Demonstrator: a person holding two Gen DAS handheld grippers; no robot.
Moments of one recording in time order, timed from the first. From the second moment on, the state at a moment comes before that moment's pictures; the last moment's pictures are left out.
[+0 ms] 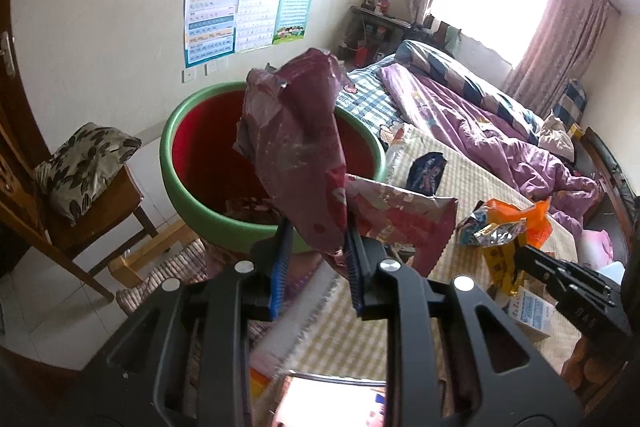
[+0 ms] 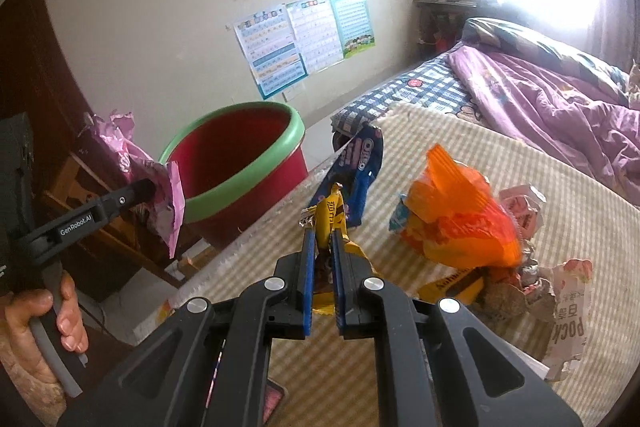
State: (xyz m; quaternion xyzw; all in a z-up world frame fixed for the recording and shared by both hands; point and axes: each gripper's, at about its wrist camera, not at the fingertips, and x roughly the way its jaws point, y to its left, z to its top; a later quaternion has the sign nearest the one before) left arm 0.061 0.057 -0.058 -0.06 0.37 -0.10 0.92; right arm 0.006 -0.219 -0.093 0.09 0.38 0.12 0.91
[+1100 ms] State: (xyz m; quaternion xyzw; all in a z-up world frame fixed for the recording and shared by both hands) left arm 0.150 0.094 -0.063 -0.01 0.38 -0.21 0.90; right arm 0.056 -0.153 -0.078 0.11 0.37 0.02 0.92
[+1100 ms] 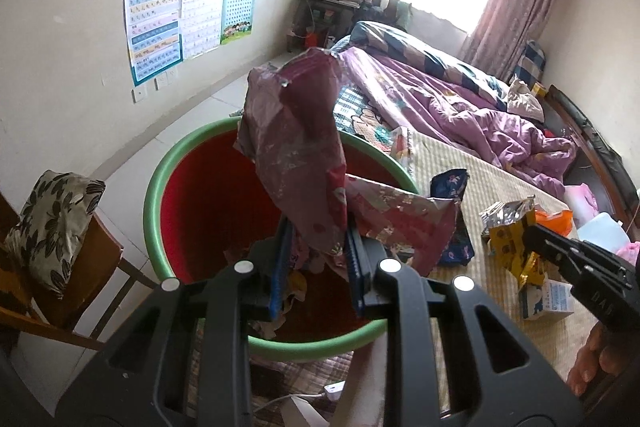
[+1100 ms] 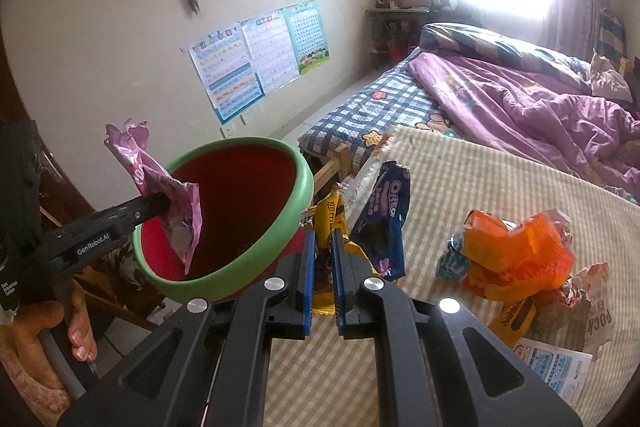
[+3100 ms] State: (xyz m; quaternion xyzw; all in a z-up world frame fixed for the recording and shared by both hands) left arm 0.163 0.119 -0.094 0.01 0.43 -0.17 0.89; right arm 0.087 -0.128 -0.065 0.12 0.36 0.07 0.92
